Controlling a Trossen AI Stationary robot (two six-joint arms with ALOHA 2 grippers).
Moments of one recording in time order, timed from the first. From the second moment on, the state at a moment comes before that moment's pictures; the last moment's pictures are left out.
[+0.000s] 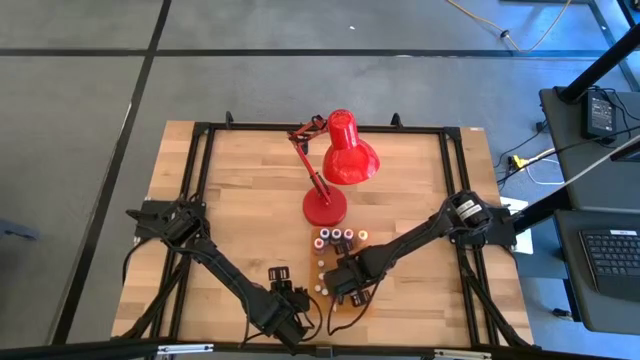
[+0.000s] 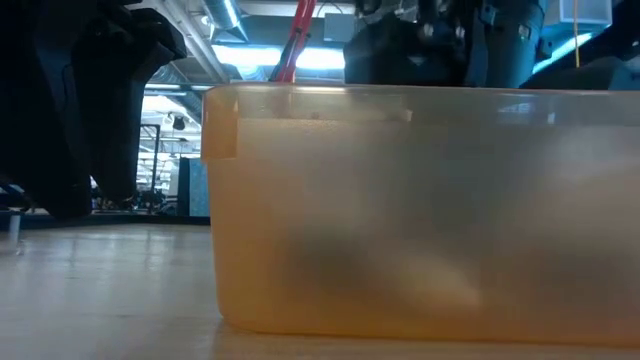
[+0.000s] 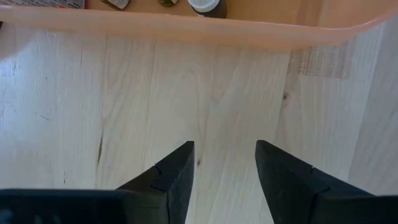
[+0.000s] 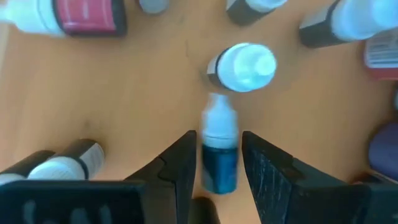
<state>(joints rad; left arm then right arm) -0.69 2.17 1.71 -1.07 -0.35 -0.82 0.45 2.09 1.46 -0.72 0.14 0.09</state>
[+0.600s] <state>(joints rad) -0.69 2.17 1.71 -1.07 -0.35 -0.75 0.45 2.08 1.47 -0.77 0.18 0.10</state>
